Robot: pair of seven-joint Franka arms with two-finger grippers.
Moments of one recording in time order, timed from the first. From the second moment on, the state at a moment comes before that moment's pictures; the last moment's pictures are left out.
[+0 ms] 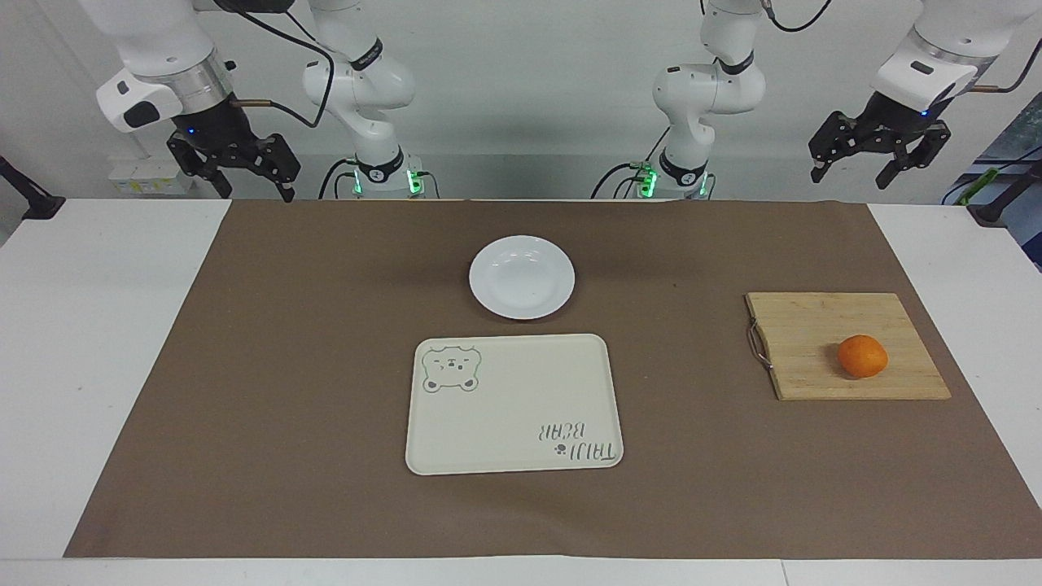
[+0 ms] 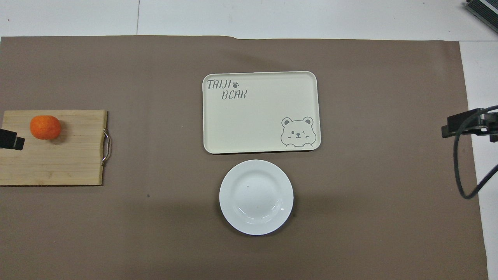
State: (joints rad) left arm -0.07 -0.04 0.06 -1.45 -0.01 1.39 0.16; right arm -0.02 0.00 -0.01 -1.47 0.02 1.44 0.08
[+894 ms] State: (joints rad) left arm -0.07 -0.04 0.06 -1.45 -0.01 1.38 0.15; right arm -0.02 0.00 -0.01 -1.47 0.02 1.44 0.08
